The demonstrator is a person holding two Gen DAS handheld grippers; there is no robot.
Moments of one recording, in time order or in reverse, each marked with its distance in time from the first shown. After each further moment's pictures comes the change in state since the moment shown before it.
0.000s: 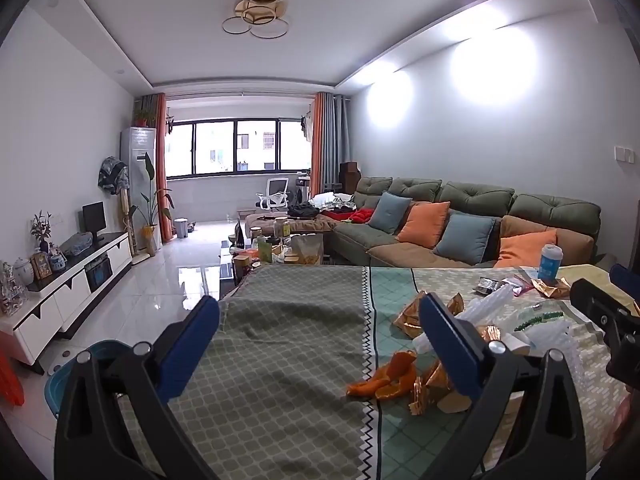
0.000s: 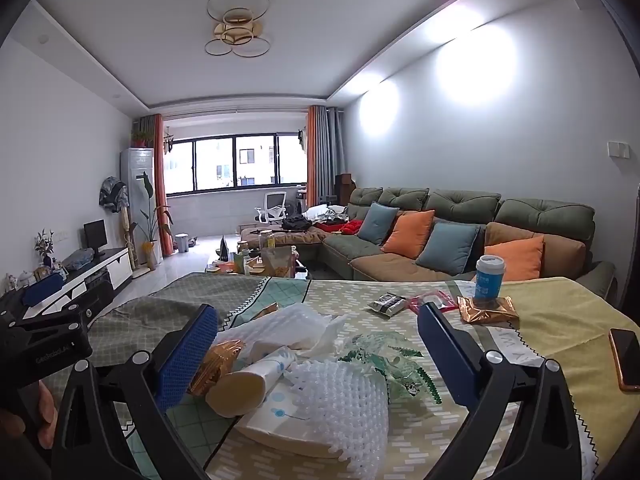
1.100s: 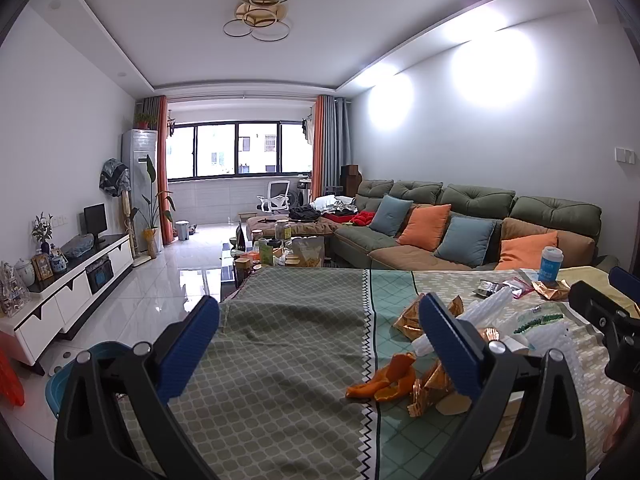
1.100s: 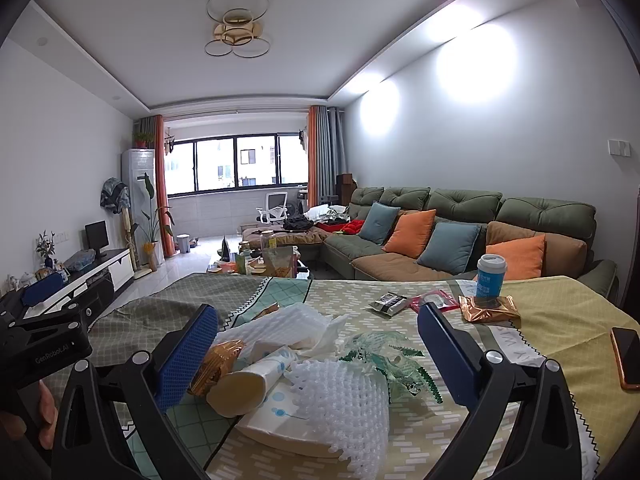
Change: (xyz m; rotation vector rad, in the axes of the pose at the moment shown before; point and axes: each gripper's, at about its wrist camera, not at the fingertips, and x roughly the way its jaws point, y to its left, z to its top) left arm -0.003 -0.003 0.001 0.002 -0.011 0.004; right arm 0.000 0.000 -0.001 0.003 -0.001 -0.001
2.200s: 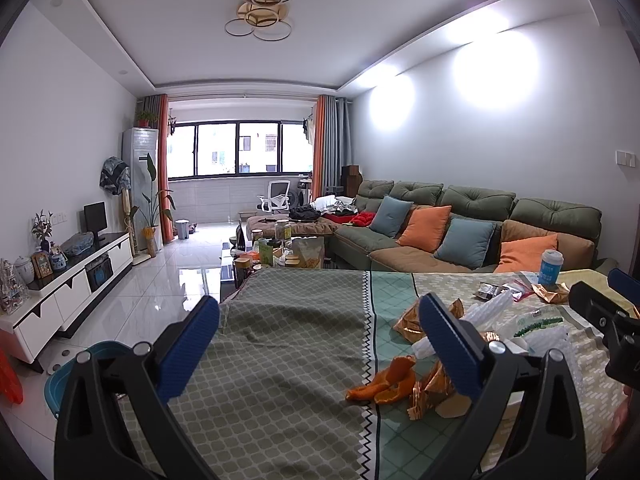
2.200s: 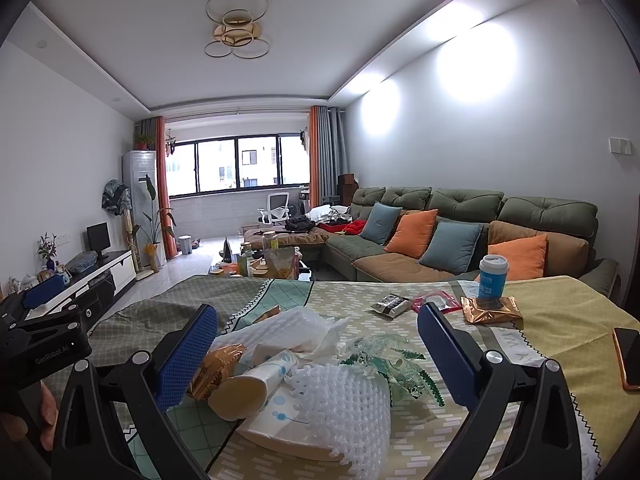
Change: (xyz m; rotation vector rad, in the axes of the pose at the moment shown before) left arm 0.002 0.000 0.002 -0.009 0.003 0.000; right arm 0.001 0.003 0.003 0.002 -0.002 0.007
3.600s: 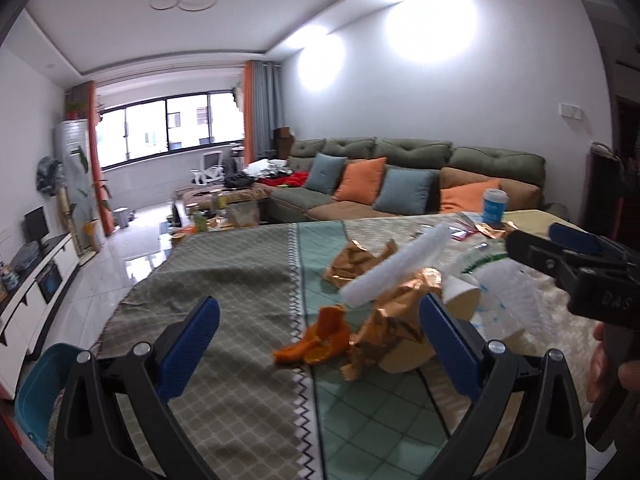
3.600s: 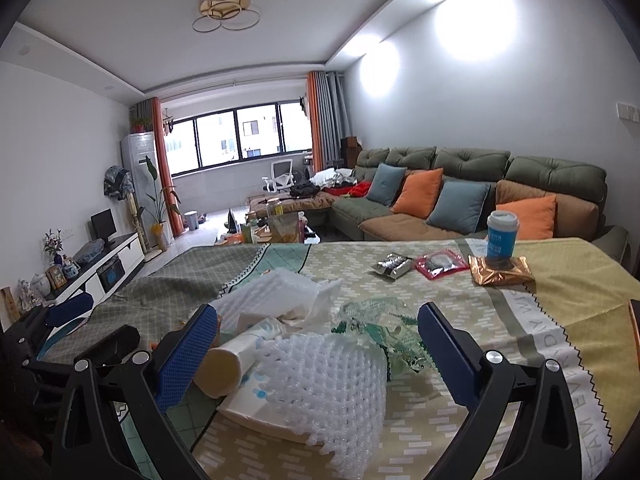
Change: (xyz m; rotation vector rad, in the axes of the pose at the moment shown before) left arm 0.022 -0.029 -0.030 0.117 0.148 -0.266; right arm 0.027 -0.015 -0.014 0.068 0.153 0.041
